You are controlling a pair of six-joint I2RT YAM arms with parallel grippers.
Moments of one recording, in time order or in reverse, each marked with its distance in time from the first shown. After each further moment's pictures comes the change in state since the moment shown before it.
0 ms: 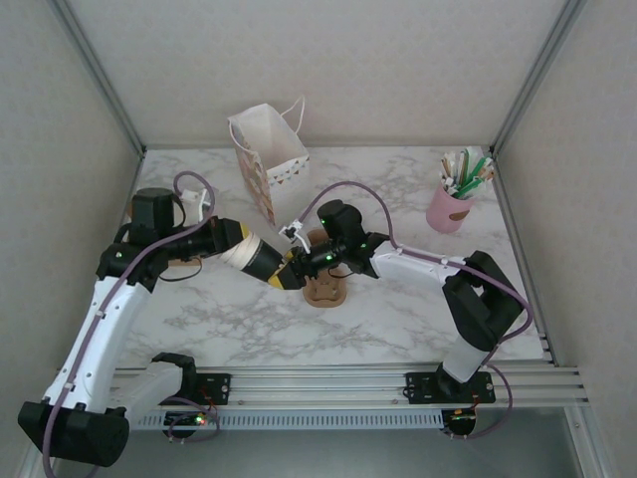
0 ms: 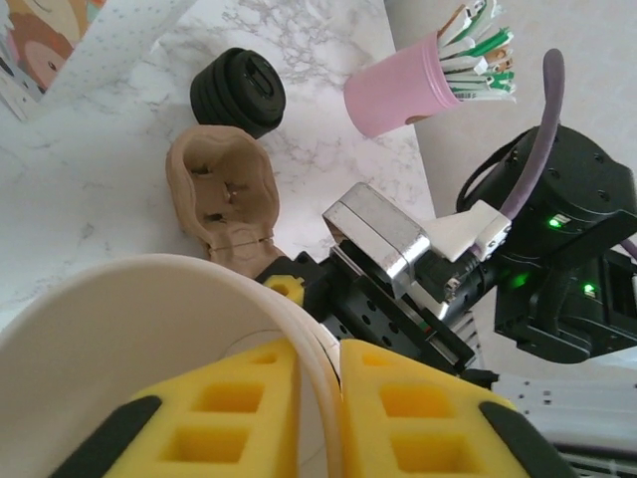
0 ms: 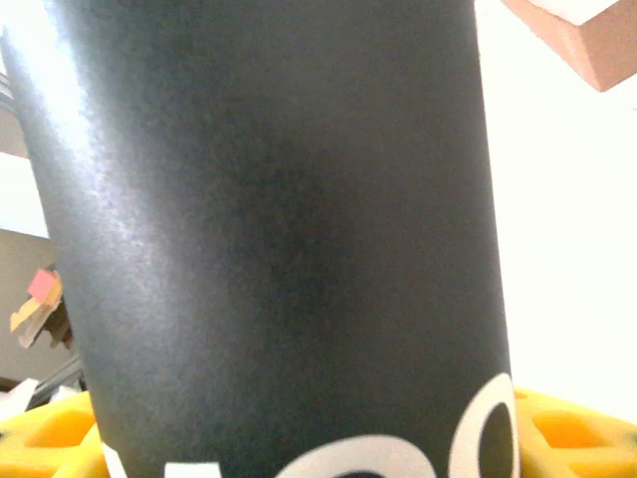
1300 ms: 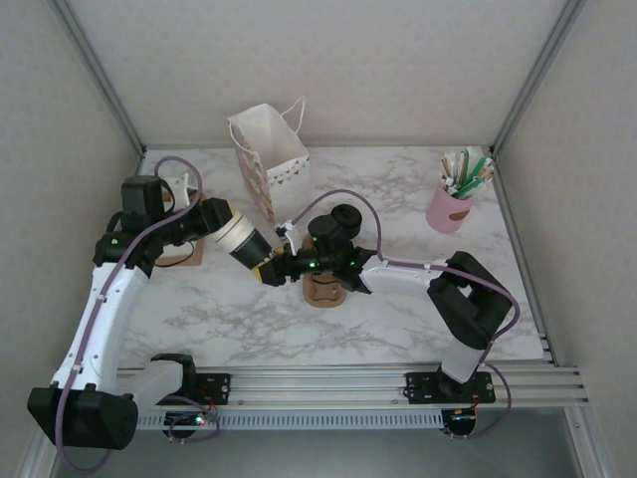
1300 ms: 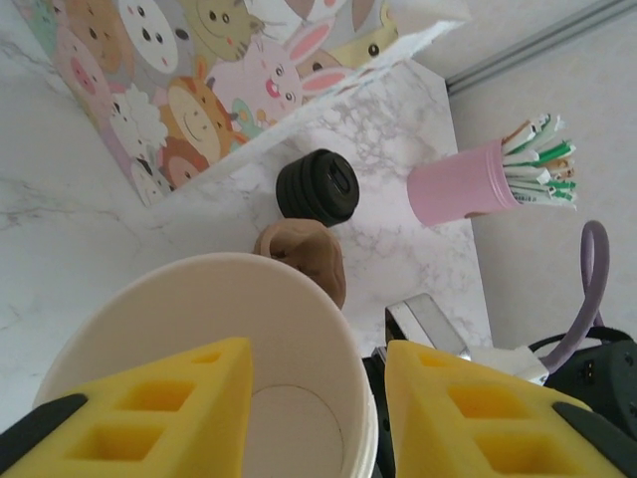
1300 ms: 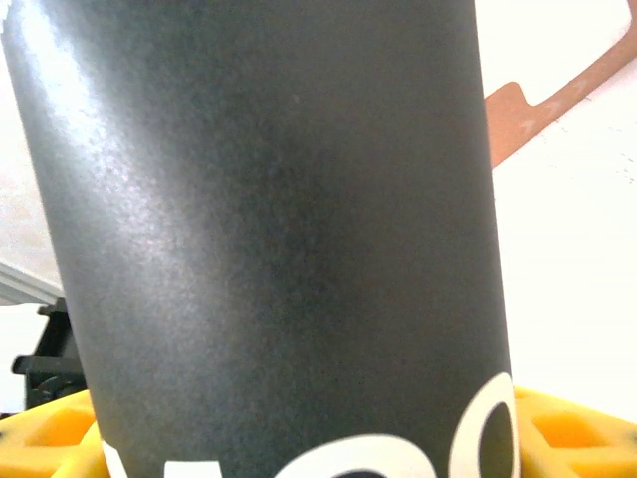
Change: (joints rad) left arm 0.101 0.080 0.048 0.056 -0.108 -0.012; right arm 0.095 0.047 -0.085 0.373 0.365 0.217
